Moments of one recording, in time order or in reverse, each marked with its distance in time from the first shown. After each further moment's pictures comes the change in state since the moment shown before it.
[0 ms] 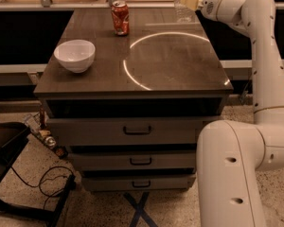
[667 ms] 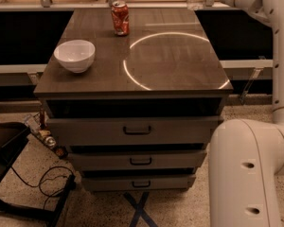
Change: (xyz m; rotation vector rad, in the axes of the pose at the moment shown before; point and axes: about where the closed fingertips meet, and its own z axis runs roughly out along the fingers) arm -0.056 -0.007 -0.041 0.043 -0.046 0.106
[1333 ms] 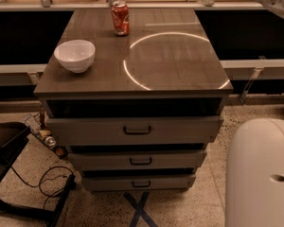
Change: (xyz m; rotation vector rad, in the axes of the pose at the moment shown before) arm -0.031 0.000 -0.032 0.043 0.002 0.046
